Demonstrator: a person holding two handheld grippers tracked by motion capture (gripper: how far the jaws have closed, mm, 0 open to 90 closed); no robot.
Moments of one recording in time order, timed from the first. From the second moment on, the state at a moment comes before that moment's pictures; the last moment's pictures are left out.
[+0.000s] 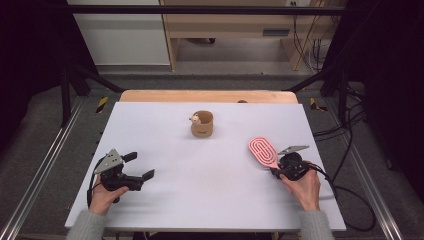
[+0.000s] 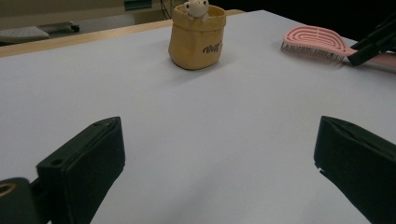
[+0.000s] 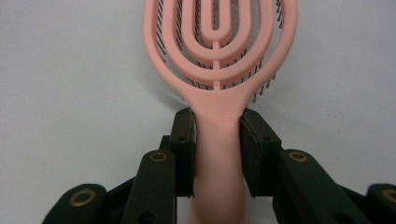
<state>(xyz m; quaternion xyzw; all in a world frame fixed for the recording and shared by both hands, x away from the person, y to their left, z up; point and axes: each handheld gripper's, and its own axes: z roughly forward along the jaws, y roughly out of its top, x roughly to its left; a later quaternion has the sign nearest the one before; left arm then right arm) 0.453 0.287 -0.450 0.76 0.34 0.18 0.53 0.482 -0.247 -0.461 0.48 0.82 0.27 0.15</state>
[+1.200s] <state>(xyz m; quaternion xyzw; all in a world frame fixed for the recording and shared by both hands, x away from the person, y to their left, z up) 0.453 0.287 -0.450 0.75 0.34 0.18 0.53 0.472 -0.243 -0.443 0.46 0.80 0.36 0.15</state>
